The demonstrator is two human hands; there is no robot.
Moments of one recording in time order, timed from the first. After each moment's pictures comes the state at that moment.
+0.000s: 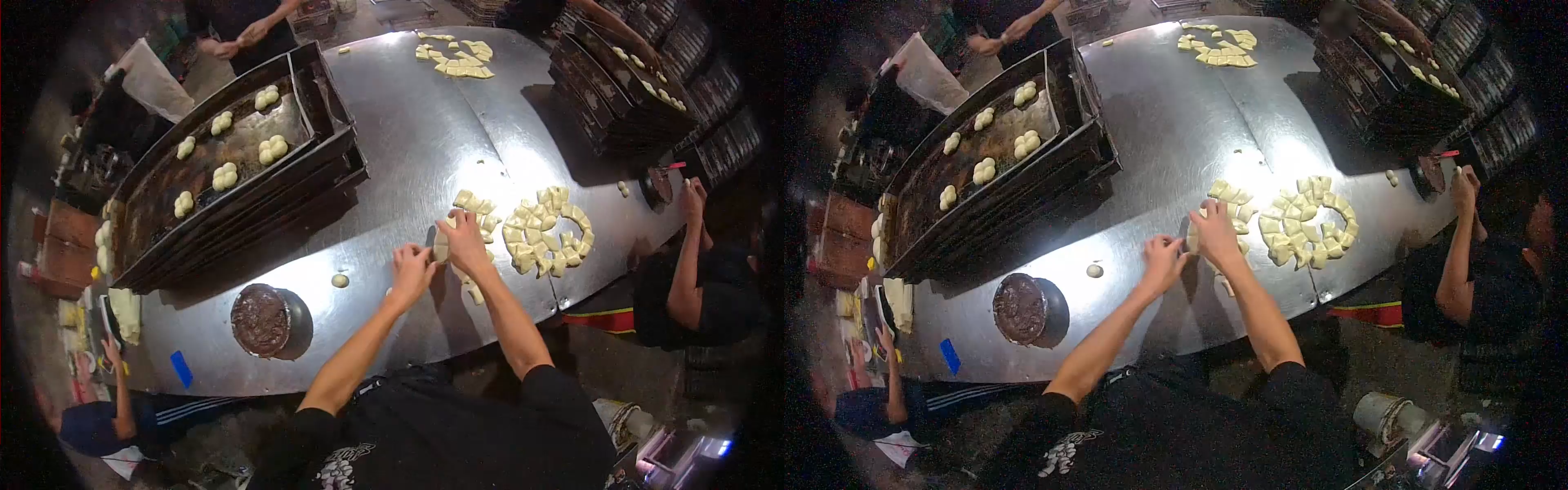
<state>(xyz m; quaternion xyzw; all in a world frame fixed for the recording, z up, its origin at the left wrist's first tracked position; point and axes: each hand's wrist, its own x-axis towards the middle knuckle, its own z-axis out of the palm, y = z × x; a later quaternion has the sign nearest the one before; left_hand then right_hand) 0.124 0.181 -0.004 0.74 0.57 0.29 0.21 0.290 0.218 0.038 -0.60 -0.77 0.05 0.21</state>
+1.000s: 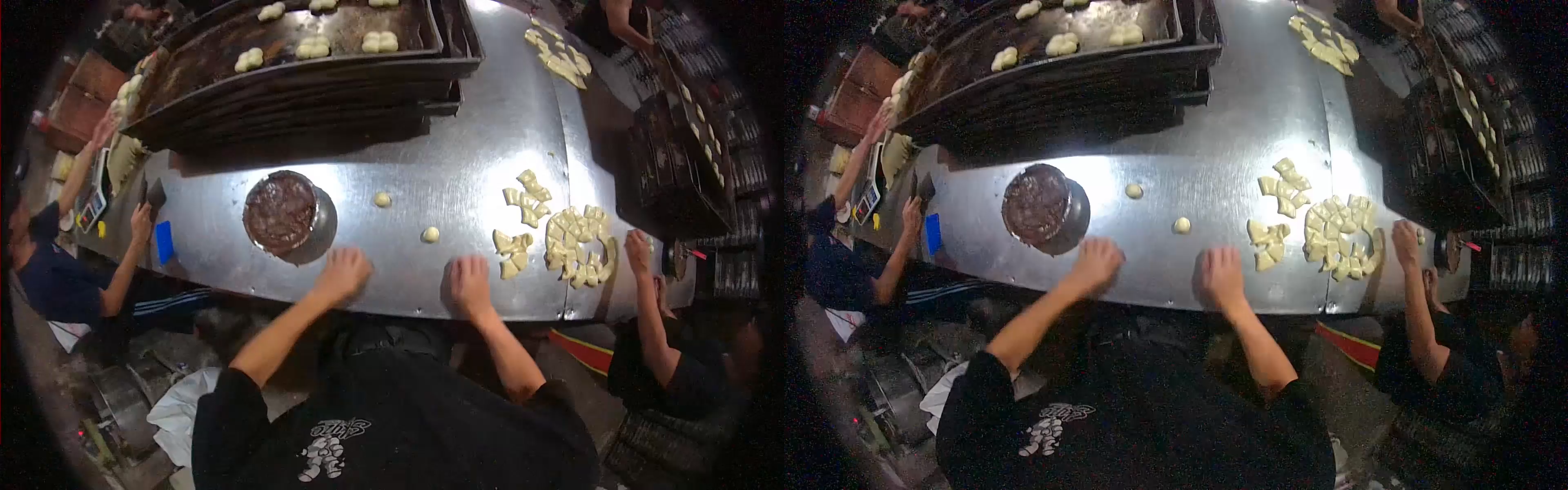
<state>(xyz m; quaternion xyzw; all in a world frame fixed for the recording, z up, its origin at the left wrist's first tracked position) -0.071 0.008 -0.023 0.82 0.56 0.09 0.10 0.247 0.071 -0.022 -0.48 -0.84 0.10 0.24</state>
